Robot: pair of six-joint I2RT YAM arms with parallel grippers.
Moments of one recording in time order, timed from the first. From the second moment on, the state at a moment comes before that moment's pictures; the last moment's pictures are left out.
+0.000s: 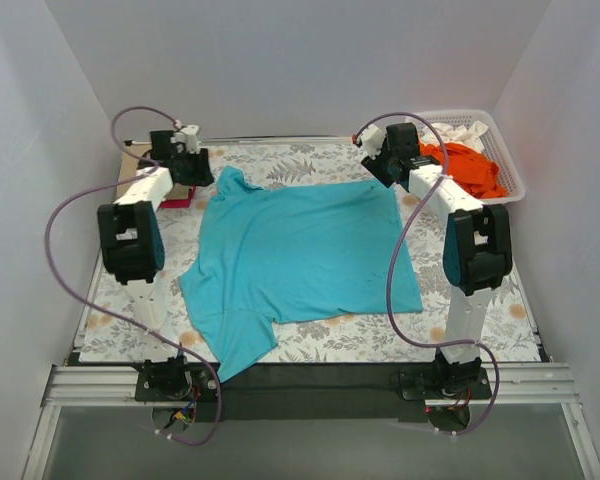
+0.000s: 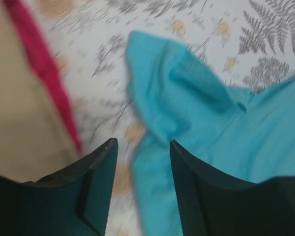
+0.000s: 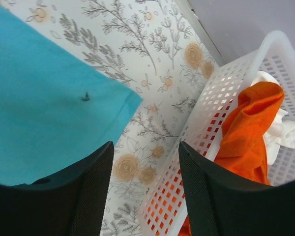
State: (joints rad) left arm 0.03 2.20 1.71 -0.21 0.37 0.11; right arm 0.26 2.01 1.59 -0.24 0.08 -0.71
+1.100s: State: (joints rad) left arm 0.17 1.78 1.15 -0.69 0.35 0.29; right arm 0.33 1.97 1.45 -0.67 -0.17 -0.63
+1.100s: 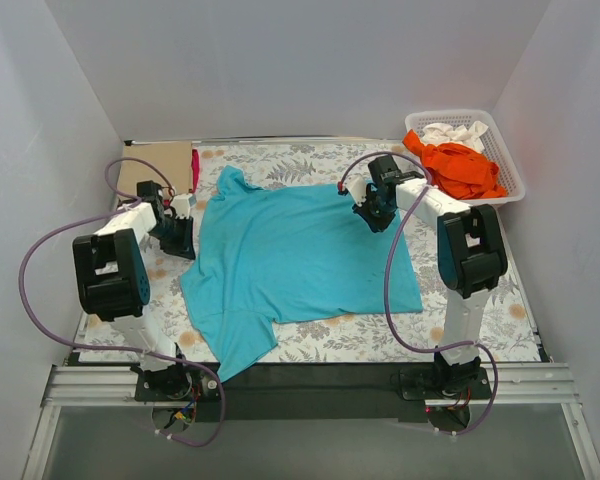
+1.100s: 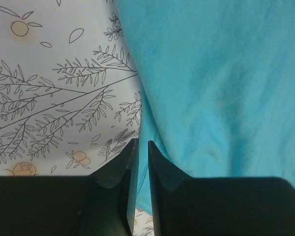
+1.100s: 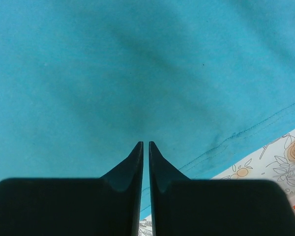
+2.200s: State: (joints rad) left arm 0.27 1.78 1.12 -0.80 0.16 0.25; right arm 0.34 1.96 1.36 -0.67 -0.04 -0.68
